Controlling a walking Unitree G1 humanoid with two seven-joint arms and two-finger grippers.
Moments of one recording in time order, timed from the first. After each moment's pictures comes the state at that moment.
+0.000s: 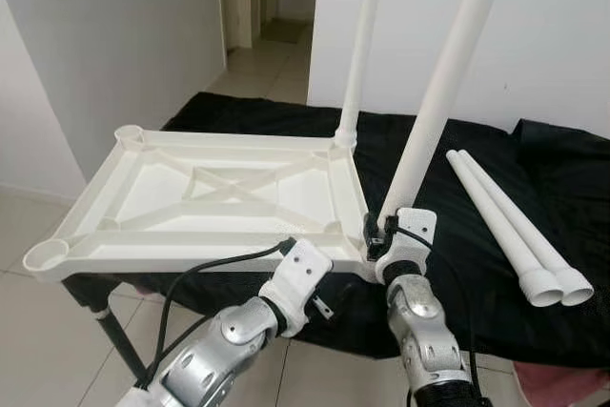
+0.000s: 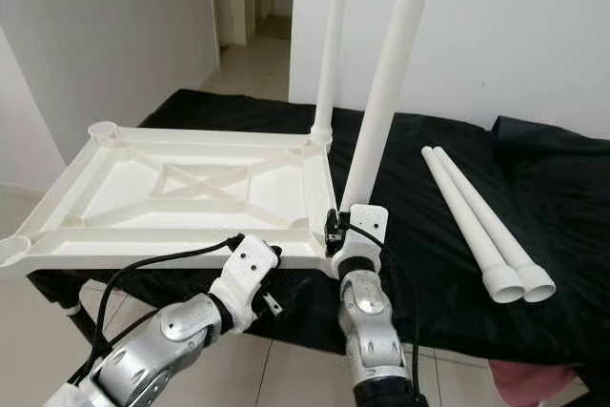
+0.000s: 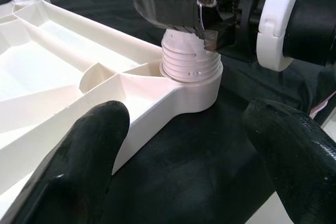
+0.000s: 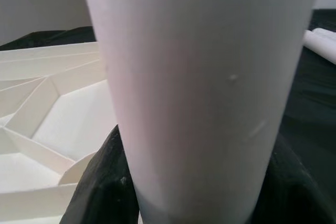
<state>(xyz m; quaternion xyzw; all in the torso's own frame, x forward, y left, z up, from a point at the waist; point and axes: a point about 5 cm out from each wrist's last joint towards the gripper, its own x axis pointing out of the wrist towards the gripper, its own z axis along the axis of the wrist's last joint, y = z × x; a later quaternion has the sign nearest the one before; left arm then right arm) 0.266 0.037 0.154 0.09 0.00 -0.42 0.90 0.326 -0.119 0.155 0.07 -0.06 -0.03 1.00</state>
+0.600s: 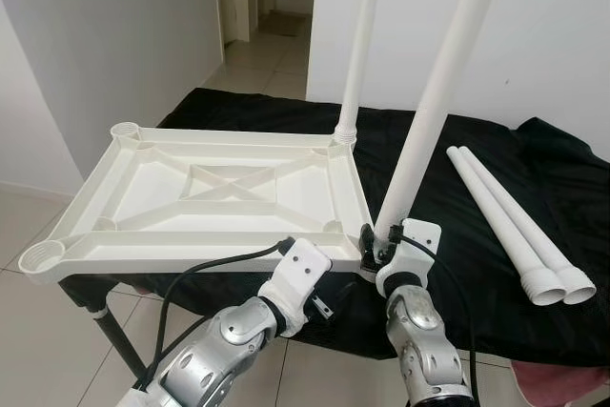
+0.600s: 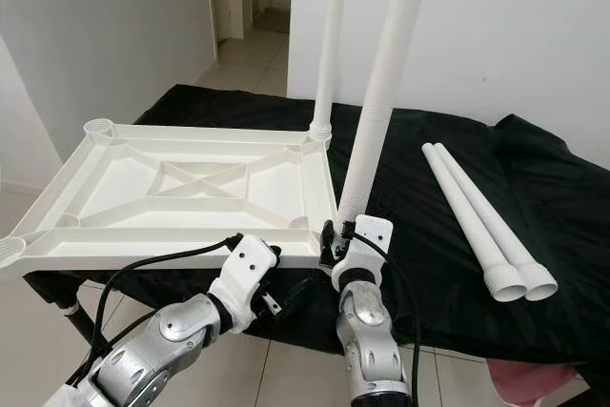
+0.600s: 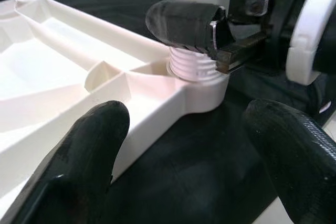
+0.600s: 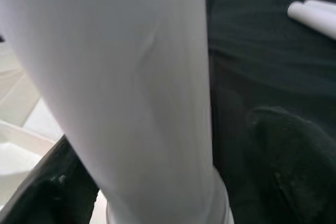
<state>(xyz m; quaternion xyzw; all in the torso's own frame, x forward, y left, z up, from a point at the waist) 0.269 0.040 0.158 0.09 -0.01 -0.41 0.91 0.317 -0.128 0.151 0.07 -0.05 -0.03 1.00</state>
